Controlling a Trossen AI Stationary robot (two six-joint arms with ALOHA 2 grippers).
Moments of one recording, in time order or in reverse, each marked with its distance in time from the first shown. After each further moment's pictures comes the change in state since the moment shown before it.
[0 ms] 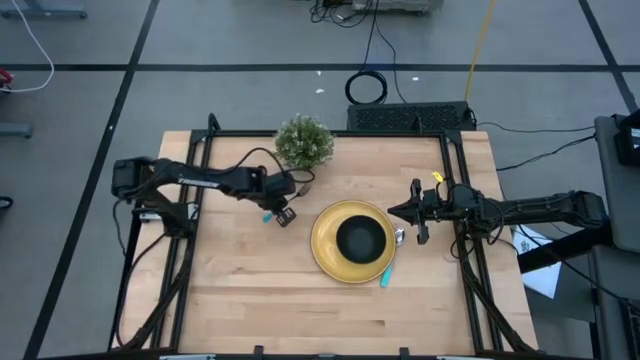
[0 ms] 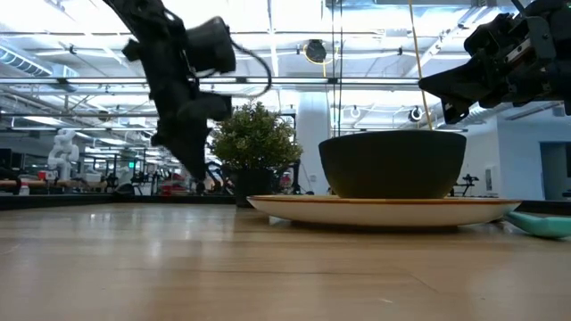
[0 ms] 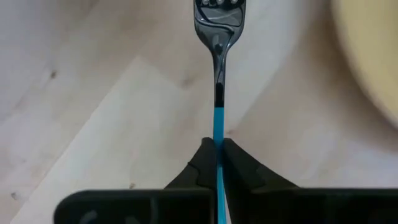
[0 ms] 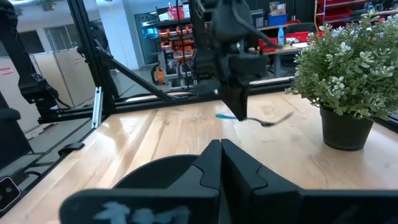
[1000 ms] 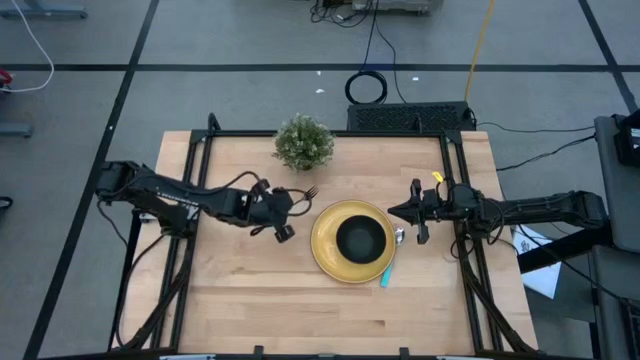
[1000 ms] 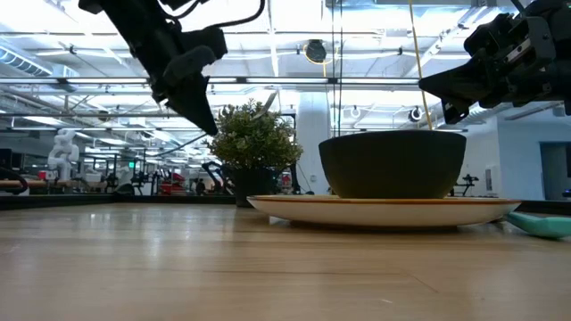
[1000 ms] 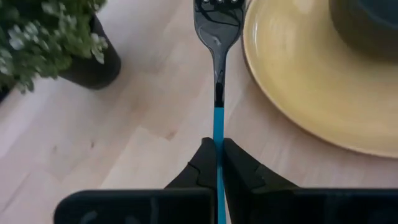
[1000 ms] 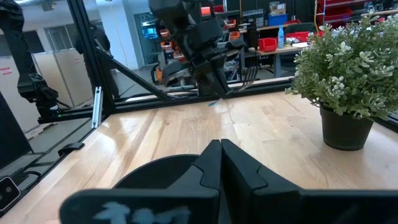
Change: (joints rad) left arm -0.292 -0.120 0.000 0.069 -0.401 0.027; right arm 0.000 0.000 0.000 0.000 0.000 0.000
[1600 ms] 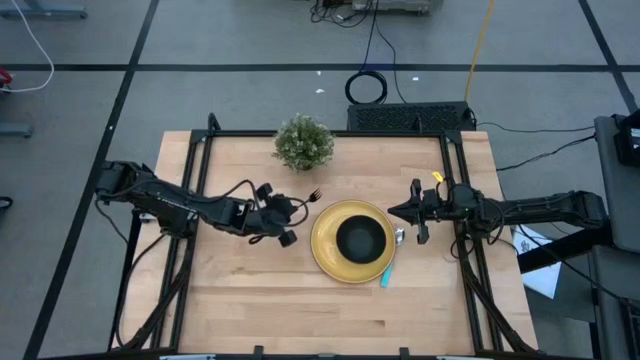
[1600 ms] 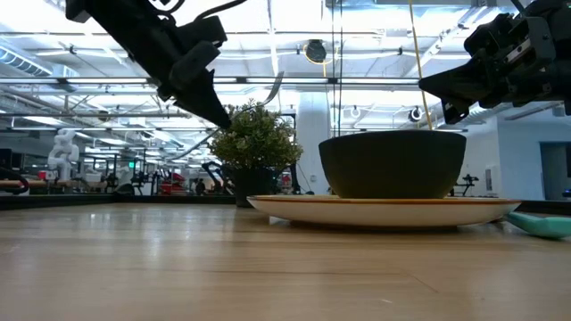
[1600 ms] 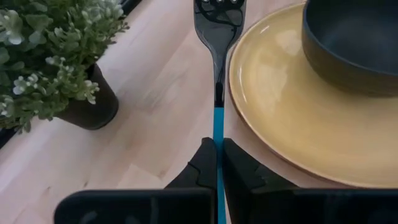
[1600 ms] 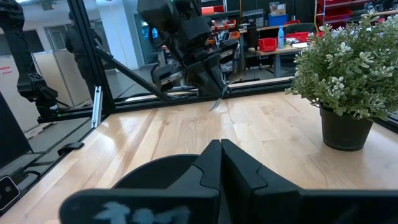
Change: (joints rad) left arm -0.067 0.000 -0.093 0.253 -0.124 0.074; right arm 0.000 0.000 0.000 0.000 0.000 -0.003
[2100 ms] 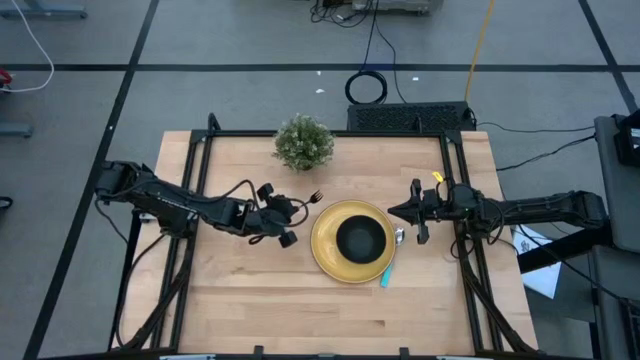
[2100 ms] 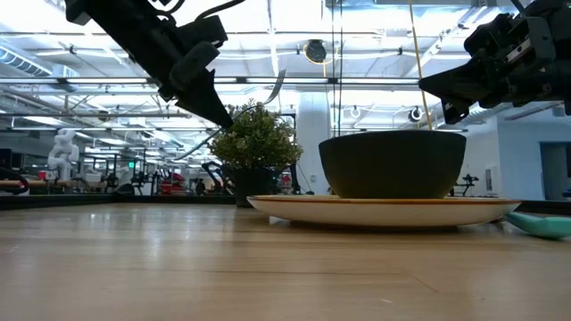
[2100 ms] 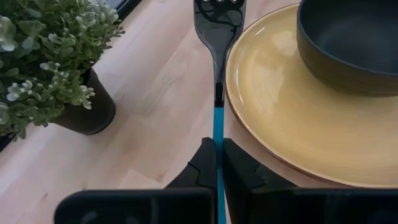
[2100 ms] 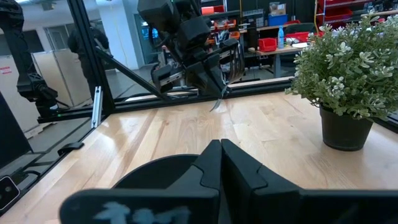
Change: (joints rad) left arm 0.000 0.000 -0.009 0.027 0.011 0.030; right arm 0.000 0.000 0.000 0.000 0.000 0.000
